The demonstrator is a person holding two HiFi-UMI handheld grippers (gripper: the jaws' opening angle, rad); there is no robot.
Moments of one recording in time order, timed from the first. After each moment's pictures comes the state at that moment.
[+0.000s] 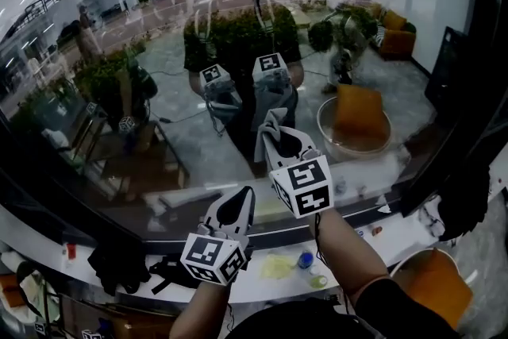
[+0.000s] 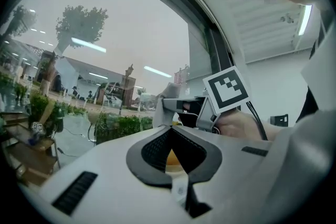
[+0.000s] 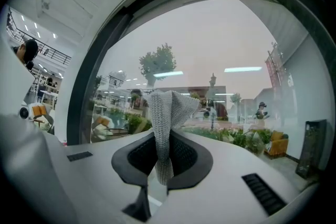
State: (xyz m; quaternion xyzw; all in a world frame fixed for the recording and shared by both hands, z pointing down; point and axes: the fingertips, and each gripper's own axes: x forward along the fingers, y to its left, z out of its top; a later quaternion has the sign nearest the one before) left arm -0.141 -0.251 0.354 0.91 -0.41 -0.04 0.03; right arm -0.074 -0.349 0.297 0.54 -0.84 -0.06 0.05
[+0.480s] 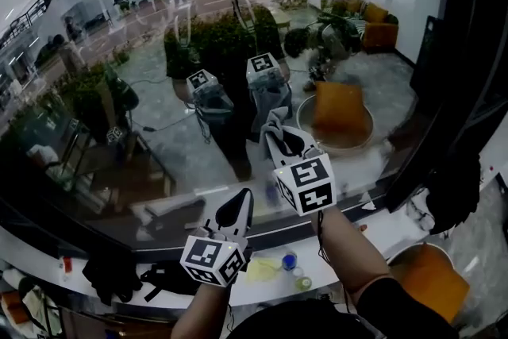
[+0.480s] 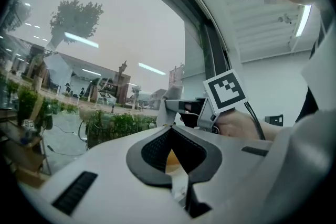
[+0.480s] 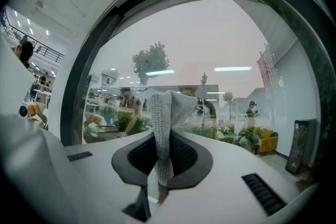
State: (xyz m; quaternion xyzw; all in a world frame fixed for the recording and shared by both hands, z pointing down) left arm -0.110 -0.240 0.349 0.93 -0.38 -0.05 0.03; right arm -0.024 -0.337 0.293 0.58 -0.81 -0.05 0.06
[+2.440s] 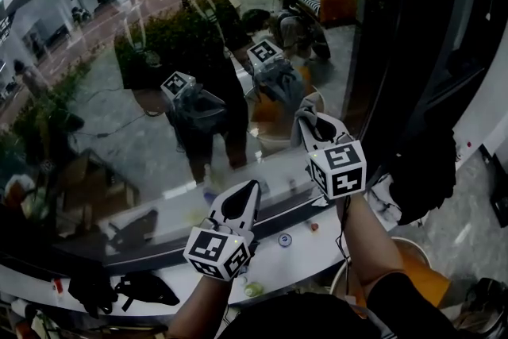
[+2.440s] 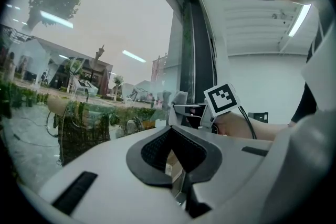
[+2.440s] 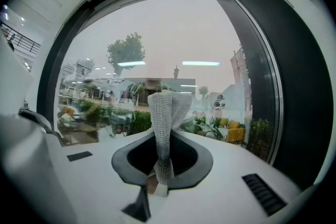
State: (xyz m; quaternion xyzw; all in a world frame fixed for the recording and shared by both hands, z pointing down) left arm 0.256 -0.242 0.364 0.96 -0.28 0.00 0.05; right arm 0.417 -0.323 0.330 0.67 -0.73 -0.01 0.08
